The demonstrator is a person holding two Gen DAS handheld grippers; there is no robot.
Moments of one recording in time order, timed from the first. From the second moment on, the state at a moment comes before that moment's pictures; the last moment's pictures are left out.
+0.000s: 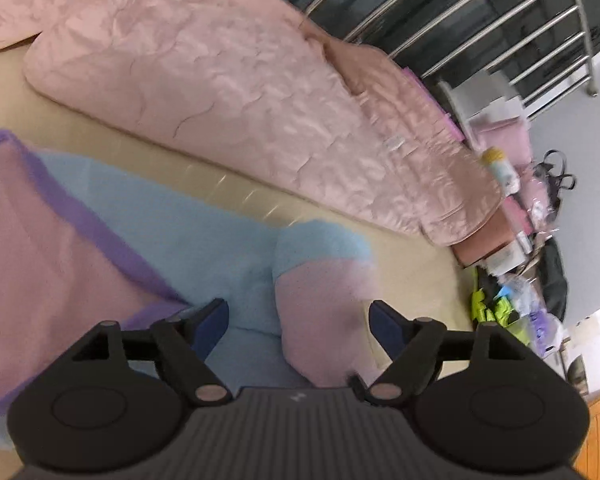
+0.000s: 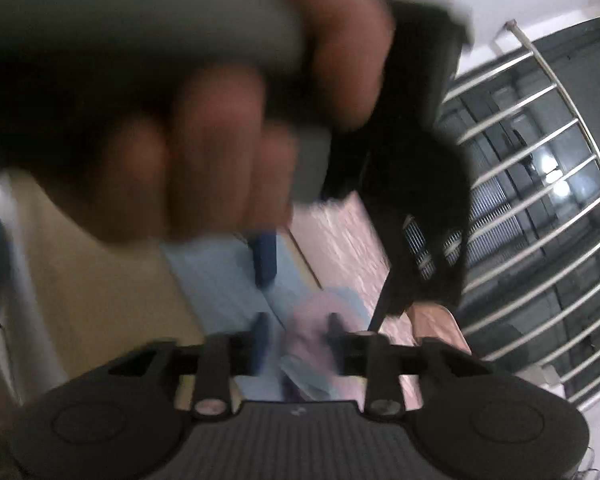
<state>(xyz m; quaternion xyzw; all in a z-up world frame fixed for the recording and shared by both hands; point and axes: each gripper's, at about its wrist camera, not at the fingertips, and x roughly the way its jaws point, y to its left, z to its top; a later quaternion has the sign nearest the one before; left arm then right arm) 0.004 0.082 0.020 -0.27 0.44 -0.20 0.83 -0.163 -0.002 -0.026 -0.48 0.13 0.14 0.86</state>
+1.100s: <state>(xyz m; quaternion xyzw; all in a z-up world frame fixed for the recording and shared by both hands) -0.022 0.085 0.039 -0.24 0.40 -0.14 0.87 -0.153 -0.059 -0.038 -0.51 0.14 0.13 0.84</state>
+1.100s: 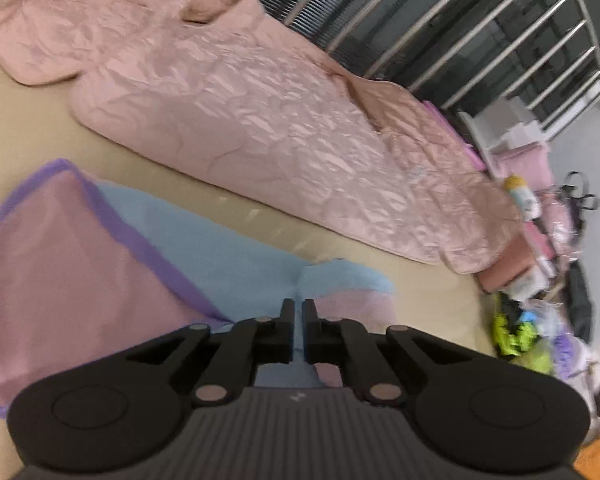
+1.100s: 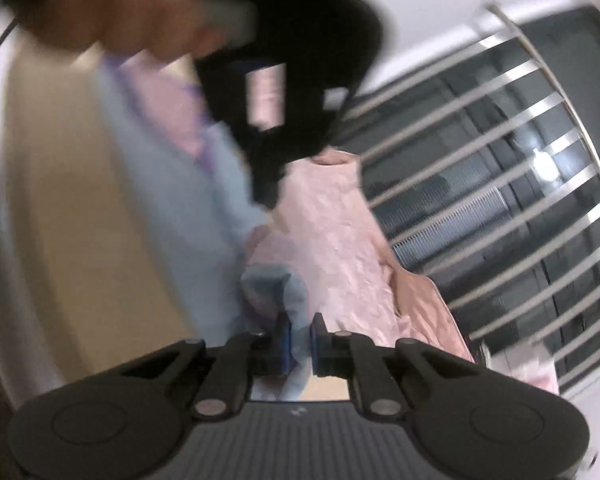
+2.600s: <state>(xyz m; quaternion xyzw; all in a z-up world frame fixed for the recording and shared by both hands) -0.096 0.059 0.019 -0.28 0.41 -0.10 0.86 -0.066 -0.166 0.012 -0.06 0.37 0.24 0.90</state>
